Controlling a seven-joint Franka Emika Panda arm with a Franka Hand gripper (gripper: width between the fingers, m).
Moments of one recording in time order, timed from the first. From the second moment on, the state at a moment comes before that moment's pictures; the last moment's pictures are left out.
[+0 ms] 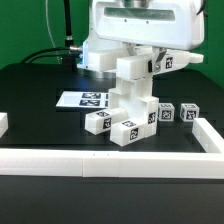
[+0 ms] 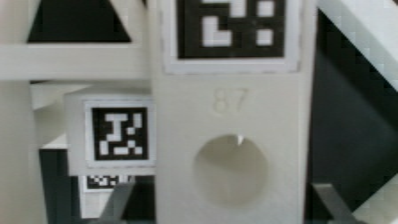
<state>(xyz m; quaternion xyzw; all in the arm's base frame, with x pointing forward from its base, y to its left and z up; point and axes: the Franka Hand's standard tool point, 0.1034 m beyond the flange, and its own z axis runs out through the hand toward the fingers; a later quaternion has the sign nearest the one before) 0.532 0.038 0.120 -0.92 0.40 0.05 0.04</state>
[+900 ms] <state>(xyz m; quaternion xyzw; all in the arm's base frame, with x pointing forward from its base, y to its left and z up) 0.531 0.038 0.120 -0.92 0.39 0.04 0.04</state>
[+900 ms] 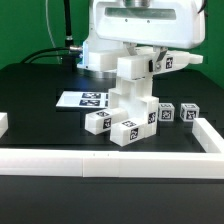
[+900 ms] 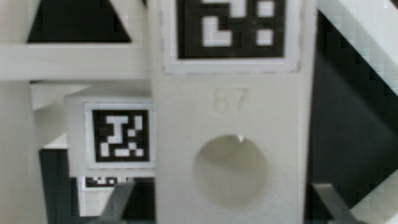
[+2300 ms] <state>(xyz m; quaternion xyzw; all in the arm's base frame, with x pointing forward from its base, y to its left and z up) 0.530 0.023 0.096 -0.93 0.37 0.04 0.03</state>
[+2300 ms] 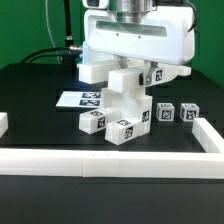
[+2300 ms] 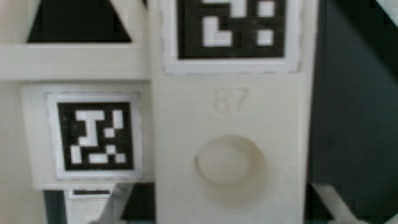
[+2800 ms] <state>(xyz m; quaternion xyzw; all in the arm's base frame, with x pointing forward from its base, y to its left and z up) 0.535 0.023 0.097 -0.93 0.37 0.03 0.03</state>
